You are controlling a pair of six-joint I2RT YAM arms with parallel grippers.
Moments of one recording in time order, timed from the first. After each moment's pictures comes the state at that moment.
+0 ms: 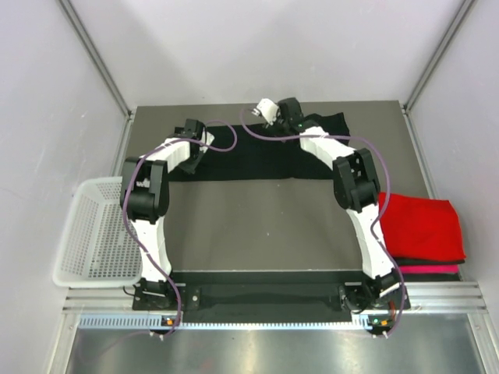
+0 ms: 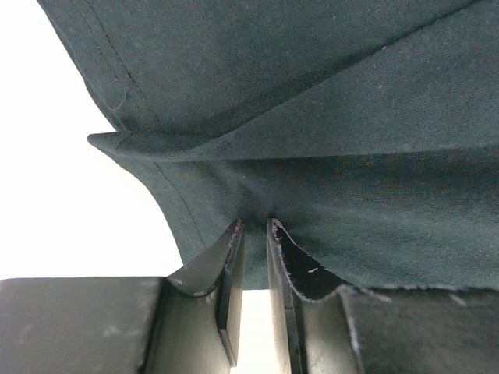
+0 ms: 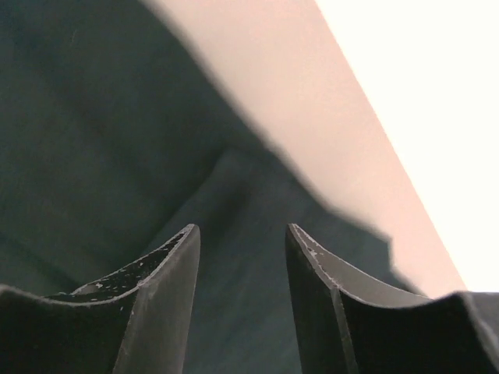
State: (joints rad) left arm -0.16 2.09 1.50 -0.56 -0.31 0.39; right arm 0.44 2.40 2.04 -0.24 0.06 -0.66
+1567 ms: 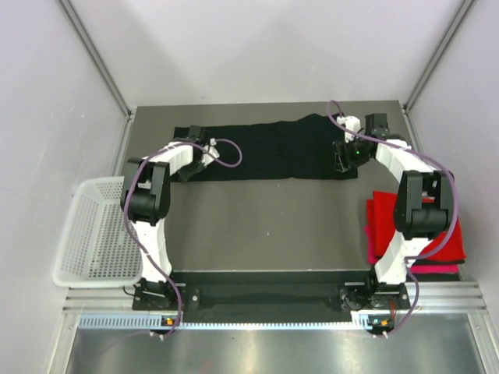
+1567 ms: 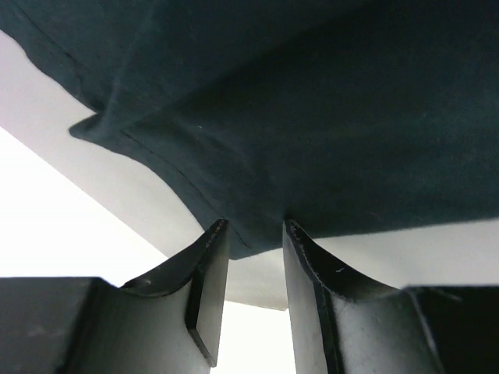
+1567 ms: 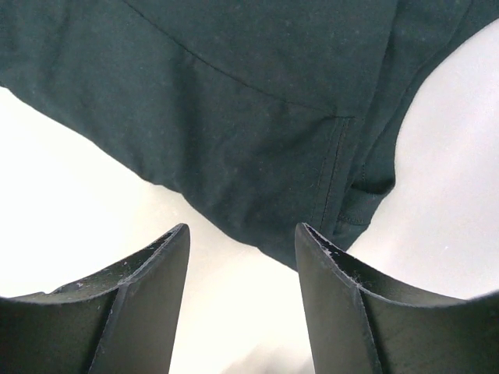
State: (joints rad) left arm -0.18 2.06 1.43 -0.61 -0.40 0.73; right arm 0.00 1.81 1.31 -0.50 -0.36 -0.38
